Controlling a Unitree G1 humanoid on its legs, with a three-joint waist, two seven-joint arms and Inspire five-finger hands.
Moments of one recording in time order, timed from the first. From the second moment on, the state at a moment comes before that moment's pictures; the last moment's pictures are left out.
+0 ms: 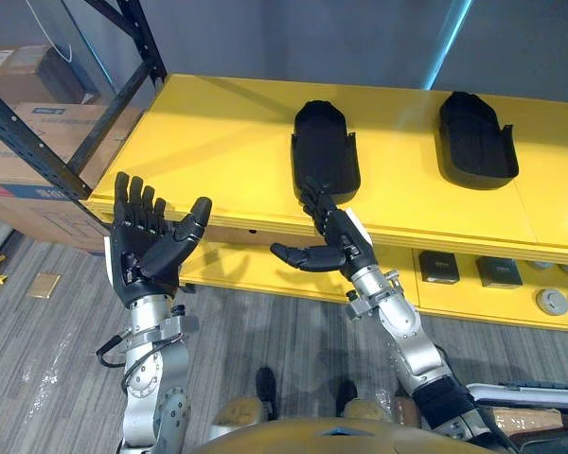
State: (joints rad) left arm 0.32 0.06 0.01 -0.34 -0.50 -0.32 0.16; right arm -0.11 -0.18 0.31 0.18 0.18 -0.29 0.12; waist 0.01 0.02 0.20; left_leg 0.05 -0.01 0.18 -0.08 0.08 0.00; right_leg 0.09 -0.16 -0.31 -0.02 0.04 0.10
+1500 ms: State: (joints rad) left arm 0.32 0.05 -0.04 -0.31 -0.50 -0.30 0.13; right arm -0.41 -0.15 0.19 0.46 0.05 -0.22 -0.15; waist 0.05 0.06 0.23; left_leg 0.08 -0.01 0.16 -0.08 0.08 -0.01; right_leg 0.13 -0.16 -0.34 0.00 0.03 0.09
